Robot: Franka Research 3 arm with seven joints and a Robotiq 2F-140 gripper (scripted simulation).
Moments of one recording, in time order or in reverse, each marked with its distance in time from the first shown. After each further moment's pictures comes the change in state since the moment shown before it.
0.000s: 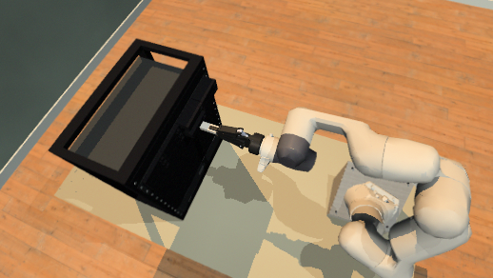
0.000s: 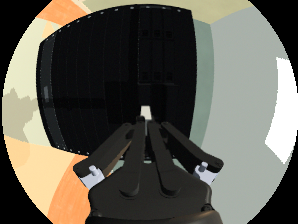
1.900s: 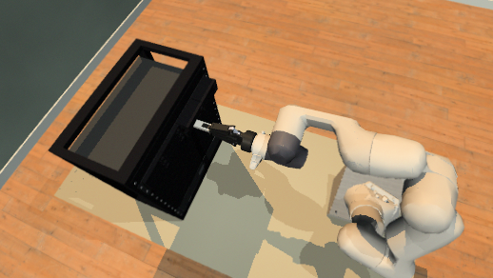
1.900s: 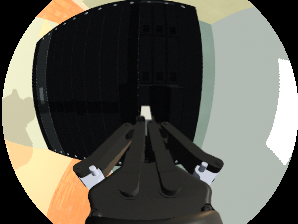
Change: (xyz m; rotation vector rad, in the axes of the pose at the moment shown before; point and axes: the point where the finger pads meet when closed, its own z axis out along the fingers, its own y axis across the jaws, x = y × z) arm 0.001 -0.001 0.029 0.002 0.002 -0.004
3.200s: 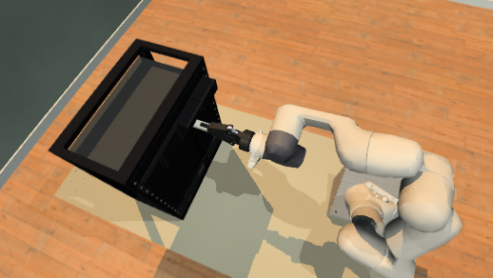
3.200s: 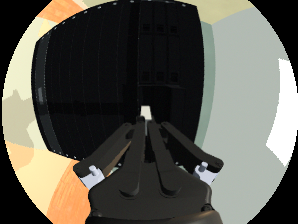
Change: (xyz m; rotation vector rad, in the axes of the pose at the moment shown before) arm 0.000 0.000 0.007 0.001 0.001 -0.002
